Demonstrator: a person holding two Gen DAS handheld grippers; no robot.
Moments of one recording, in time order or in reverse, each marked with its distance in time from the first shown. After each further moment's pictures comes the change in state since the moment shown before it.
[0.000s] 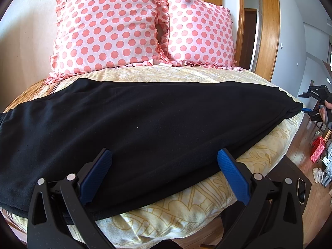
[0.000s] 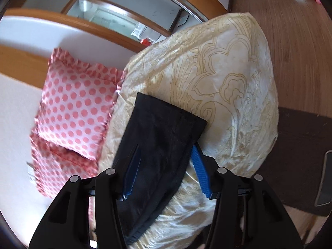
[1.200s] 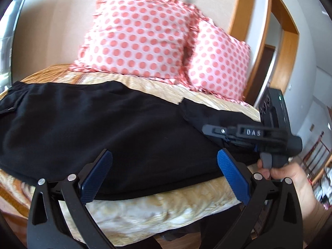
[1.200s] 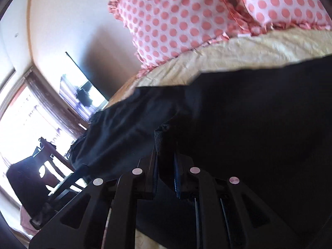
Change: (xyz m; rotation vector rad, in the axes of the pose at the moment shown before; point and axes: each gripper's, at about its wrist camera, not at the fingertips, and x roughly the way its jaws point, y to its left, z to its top) left arm -0.058 0.041 -0.005 -0.269 -0.121 0.007; right arm 0.150 0.216 -0.355 -0.990 0.617 0.420
